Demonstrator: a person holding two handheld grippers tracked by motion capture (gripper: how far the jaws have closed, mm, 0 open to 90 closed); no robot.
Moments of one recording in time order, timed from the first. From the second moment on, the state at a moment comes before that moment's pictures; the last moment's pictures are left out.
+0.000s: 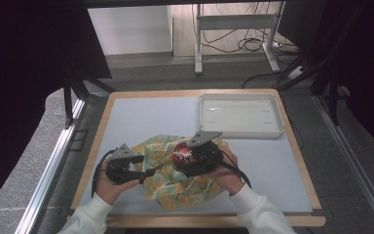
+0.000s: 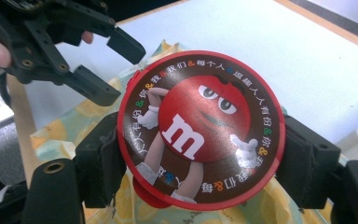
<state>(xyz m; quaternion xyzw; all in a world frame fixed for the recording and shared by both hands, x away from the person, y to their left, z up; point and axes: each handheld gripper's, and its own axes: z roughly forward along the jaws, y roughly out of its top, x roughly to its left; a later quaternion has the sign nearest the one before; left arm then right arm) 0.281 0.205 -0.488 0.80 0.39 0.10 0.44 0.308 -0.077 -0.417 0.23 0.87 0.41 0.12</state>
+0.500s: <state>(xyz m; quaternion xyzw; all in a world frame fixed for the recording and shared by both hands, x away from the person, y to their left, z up) 0.281 0.205 -0.487 0.80 0.39 0.10 0.44 0.303 -0.083 -0.402 0.22 0.87 0.43 0.13</state>
